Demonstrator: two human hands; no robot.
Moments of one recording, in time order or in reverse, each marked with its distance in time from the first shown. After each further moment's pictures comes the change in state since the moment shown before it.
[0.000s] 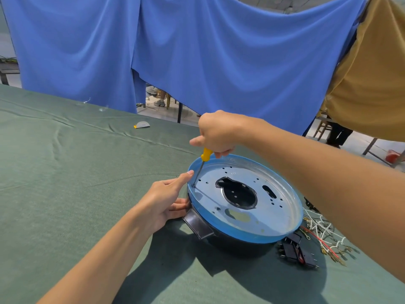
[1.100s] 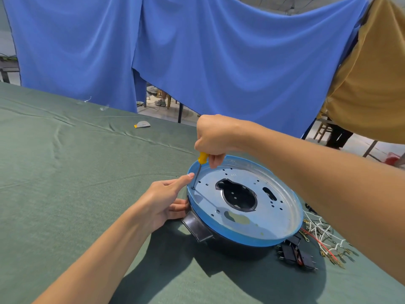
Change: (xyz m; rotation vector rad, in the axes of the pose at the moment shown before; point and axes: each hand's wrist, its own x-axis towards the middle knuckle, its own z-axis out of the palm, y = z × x) left_hand -0.002 0.002 -0.001 0.032 -0.009 -0.030; right_hand -0.009 -0.009 -0.001 0.111 -0.084 0.054
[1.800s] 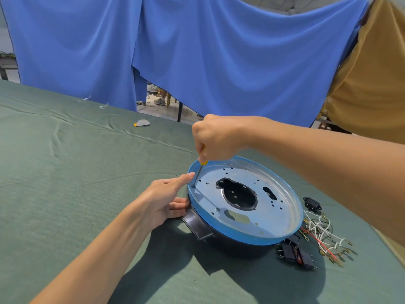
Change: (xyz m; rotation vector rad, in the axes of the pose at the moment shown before) left_hand -0.006 0.004 0.001 0.014 -0.006 -0.024; right_hand -0.008 -0.002 -0.004 -0.476 0.016 -0.314
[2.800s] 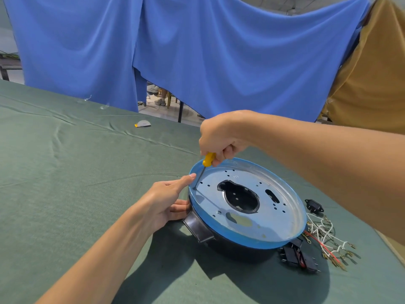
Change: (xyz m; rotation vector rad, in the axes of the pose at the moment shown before) left_hand 0.001 0.000 -0.001 0.005 0.006 -0.024; right_hand 0.018 0.003 -0.002 0.644 -0.318 0.453
